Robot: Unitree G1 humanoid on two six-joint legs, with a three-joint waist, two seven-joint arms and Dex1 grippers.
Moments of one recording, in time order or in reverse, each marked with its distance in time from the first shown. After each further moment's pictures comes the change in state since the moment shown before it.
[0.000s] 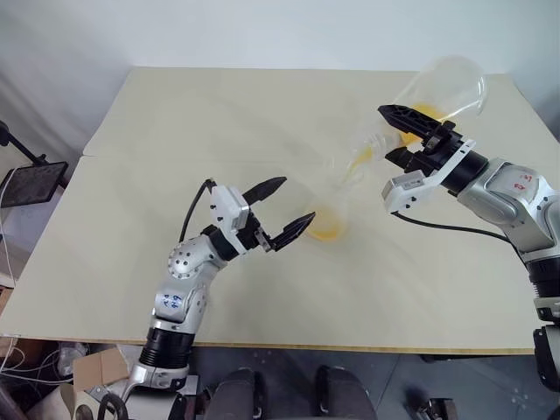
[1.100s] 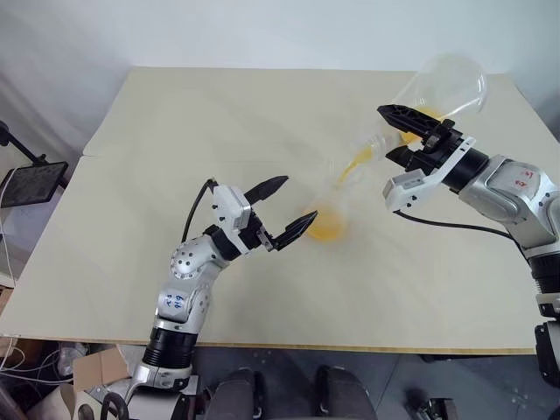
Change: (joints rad) left arm 0.000 -0.015 0.000 0.007 0.007 -0.007 0.003; right arm -0.030 -0.008 0.009 0.032 -0.031 -0.023 0.000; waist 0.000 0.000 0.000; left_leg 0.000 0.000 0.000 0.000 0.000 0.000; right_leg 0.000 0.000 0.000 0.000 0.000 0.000
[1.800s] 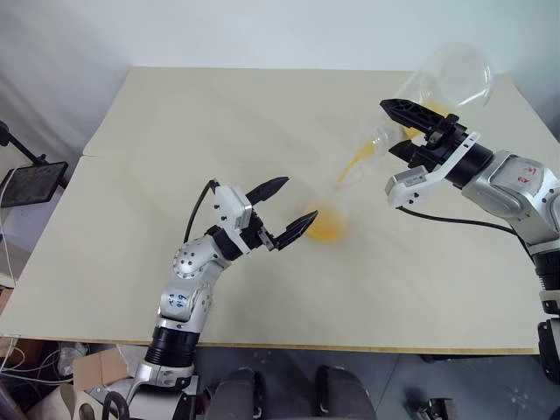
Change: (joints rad) left arm -0.006 -0.009 0.000 0.024 0.001 -0.003 0.000; right arm -0.014 -0.013 0.000 0.001 -0.034 -0.002 -0.041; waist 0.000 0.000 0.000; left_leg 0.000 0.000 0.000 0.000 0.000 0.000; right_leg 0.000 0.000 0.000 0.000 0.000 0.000
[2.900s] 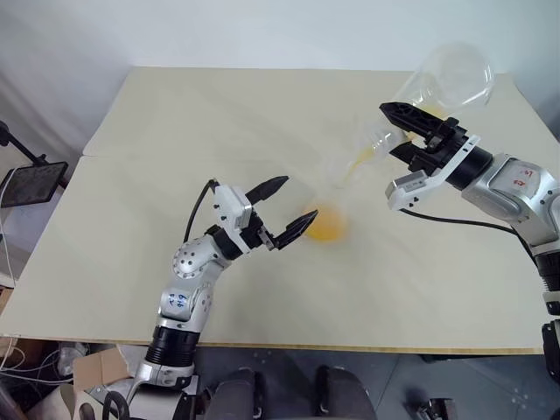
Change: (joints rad) left arm -0.003 -0.002 0.000 0.004 0.000 -0.009 0.001; right arm 0.002 -0.022 0.027 0.004 -0.050 -0.002 -0.088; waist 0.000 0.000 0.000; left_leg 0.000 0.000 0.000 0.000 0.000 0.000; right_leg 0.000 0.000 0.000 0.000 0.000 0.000
